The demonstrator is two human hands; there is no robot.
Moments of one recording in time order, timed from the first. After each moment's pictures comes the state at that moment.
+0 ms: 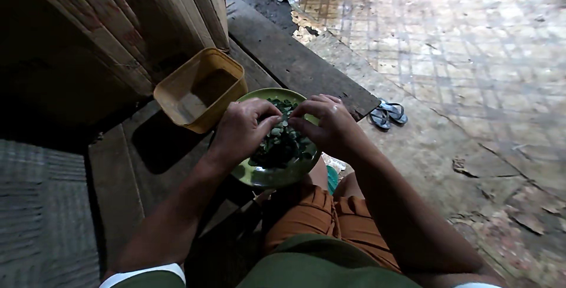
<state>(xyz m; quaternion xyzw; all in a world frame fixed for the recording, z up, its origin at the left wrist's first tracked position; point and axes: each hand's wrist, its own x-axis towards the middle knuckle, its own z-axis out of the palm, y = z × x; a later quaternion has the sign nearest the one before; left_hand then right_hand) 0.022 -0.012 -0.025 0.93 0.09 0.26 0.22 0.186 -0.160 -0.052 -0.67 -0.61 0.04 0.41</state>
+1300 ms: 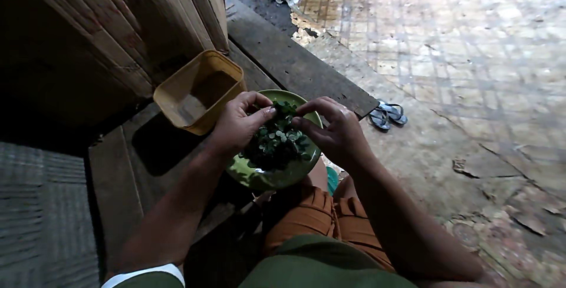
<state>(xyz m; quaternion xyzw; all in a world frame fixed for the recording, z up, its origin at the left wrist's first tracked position) 0.027 -0.014 -0.014 0.80 0.24 0.21 0.51 0.174 -0.170 -0.052 -0.69 -0.53 0.04 0.49</state>
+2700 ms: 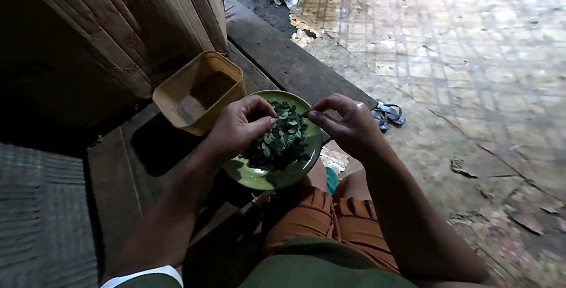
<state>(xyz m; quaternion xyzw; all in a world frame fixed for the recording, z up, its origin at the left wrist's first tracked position) 0.019 -0.009 -0.013 0.83 0.15 0.17 0.51 0.202 -0.179 -0.055 -0.69 -0.53 0.07 0.48</state>
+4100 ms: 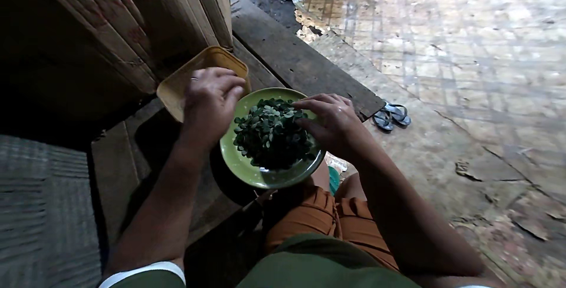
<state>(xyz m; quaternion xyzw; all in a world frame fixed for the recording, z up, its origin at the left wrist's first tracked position) 0.005 0.033 -0.004 0.93 0.21 0.27 0.09 0.190 -0.159 -0.058 -0.71 -0.60 0.03 0.37</state>
